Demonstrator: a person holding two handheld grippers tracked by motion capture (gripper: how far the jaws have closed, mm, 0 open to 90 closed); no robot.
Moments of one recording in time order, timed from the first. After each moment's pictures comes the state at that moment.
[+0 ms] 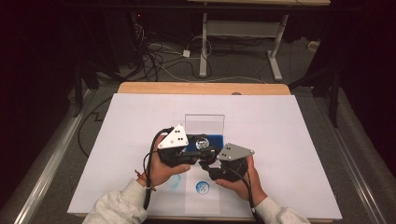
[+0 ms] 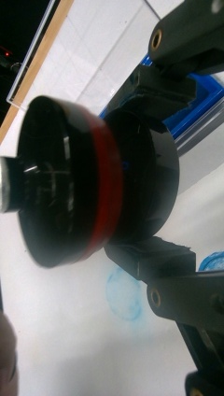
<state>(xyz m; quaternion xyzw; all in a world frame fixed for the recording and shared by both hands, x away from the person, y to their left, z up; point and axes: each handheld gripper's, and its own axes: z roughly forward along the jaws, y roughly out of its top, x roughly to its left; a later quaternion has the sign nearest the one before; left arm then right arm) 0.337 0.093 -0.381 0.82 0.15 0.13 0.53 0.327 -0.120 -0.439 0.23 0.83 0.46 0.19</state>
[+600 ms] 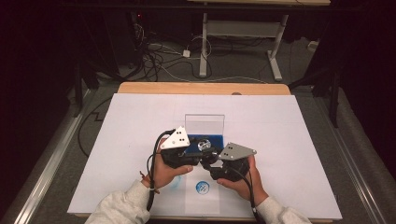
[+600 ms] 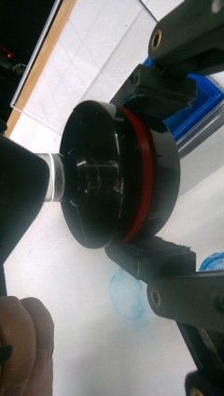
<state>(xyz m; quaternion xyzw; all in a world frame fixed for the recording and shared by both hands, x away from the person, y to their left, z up) 0.342 0.090 -0.398 0.81 0.17 0.11 0.55 0.327 -0.124 -0.437 0.23 0.83 0.47 0.19</state>
